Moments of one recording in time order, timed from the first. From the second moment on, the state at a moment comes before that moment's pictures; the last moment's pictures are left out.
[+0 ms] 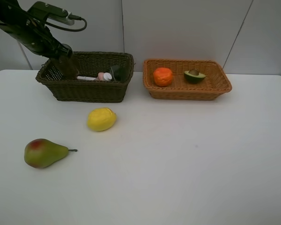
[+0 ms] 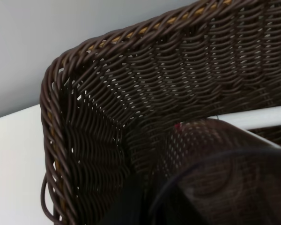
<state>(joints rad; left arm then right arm) -0.12 1.97 -1.36 0.00 0.35 0.17 0.07 0.00 -0.52 0.07 1.04 -0.11</state>
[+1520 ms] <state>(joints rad) -0.12 1.93 -1.36 0.00 0.34 0.19 0.07 0.00 -0.52 0.07 1.04 -0.11</state>
